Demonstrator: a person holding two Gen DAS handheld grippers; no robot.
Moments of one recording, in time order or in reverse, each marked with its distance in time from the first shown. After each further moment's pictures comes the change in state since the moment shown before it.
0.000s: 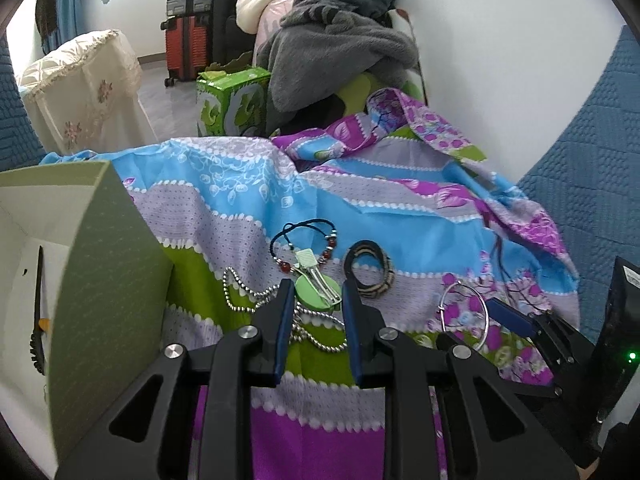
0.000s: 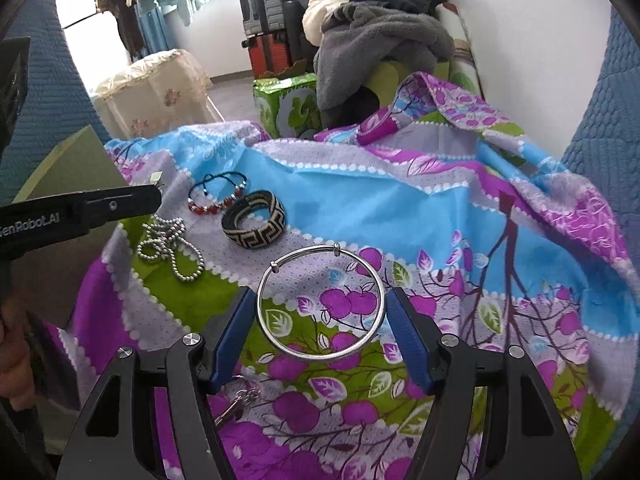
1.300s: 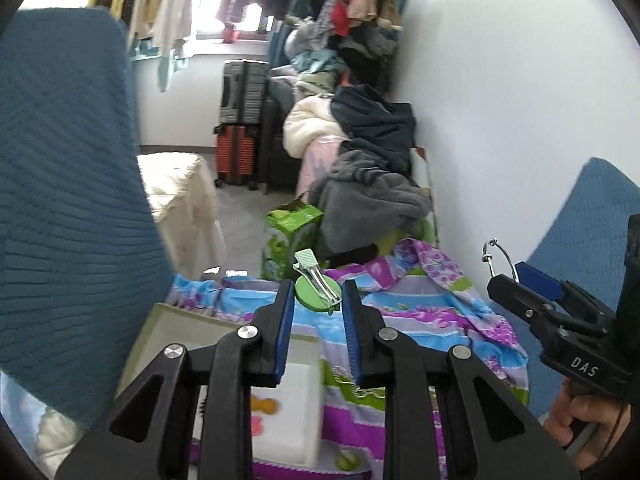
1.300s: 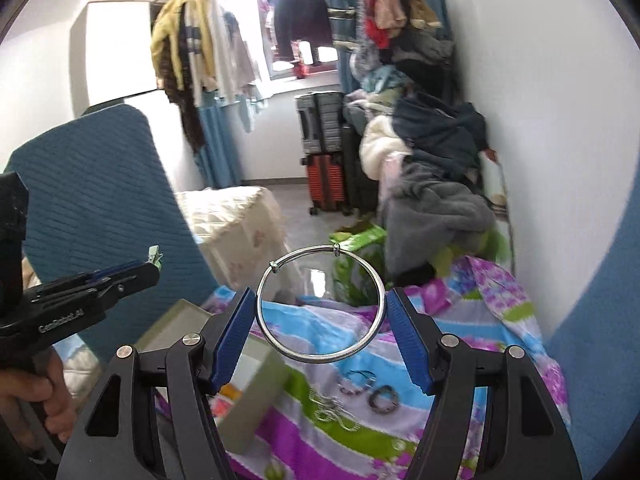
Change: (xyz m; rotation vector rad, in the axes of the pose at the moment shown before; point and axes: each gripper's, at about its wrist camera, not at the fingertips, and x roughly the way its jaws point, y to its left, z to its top) left arm -0.233 0.087 0.059 -0.048 -0.355 0.073; right arm -0.181 0.125 0.151 -0.077 -0.339 0.174
